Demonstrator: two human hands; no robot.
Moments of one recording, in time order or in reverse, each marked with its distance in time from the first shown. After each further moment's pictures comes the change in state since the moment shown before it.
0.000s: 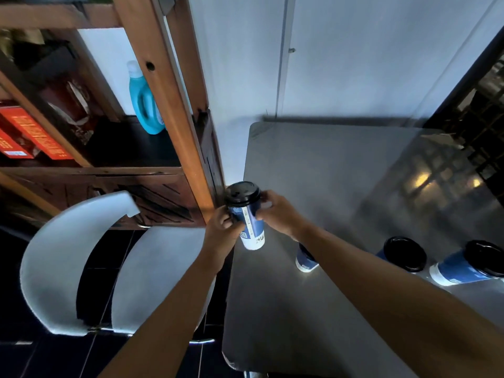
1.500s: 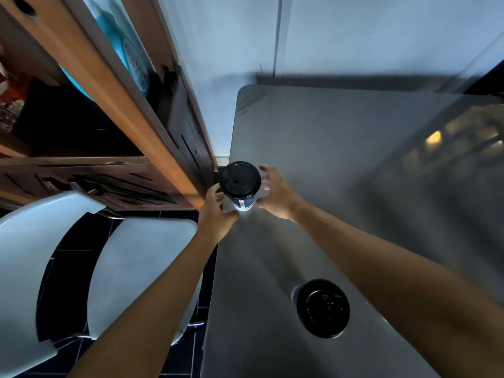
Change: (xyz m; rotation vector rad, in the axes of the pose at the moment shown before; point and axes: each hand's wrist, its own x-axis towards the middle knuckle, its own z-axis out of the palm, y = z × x) left_hand 0.200 -0.045 0.047 0.442 -0.009 -0.160; right_hand 0.201 0.078 -0.033 0.098 -0.084 0.096
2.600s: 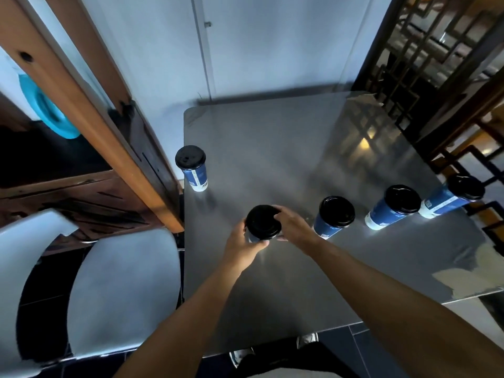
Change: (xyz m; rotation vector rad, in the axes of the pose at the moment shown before) left_hand -0.228 -0.027 0.113 -0.021 -0.285 0.212; right_hand -0.273 0.105 -0.012 0.328 0.300 0.179
